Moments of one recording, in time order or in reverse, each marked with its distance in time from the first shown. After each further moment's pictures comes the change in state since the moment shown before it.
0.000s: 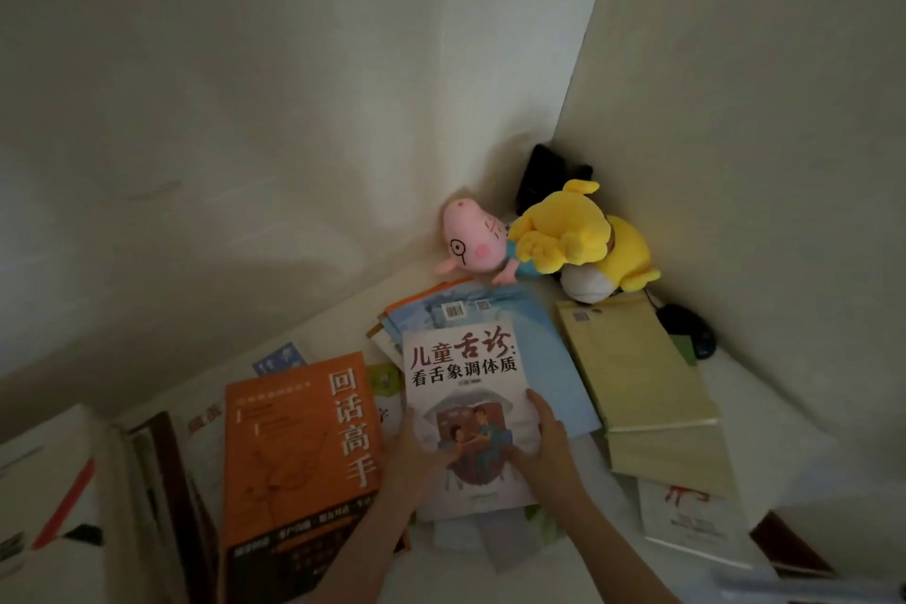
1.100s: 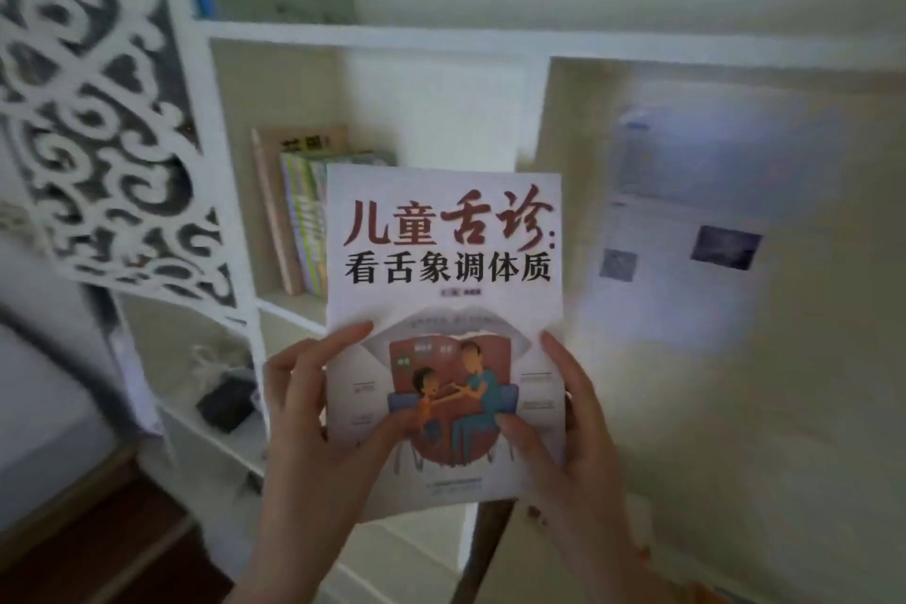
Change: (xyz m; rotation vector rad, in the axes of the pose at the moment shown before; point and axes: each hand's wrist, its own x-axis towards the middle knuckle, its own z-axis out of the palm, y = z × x) left_hand -0.453 -0.063 -0.348 -0.190 1.626 0.642; right_hand -0.322 -0.369 0.229 0.581 -0.940 -1.077
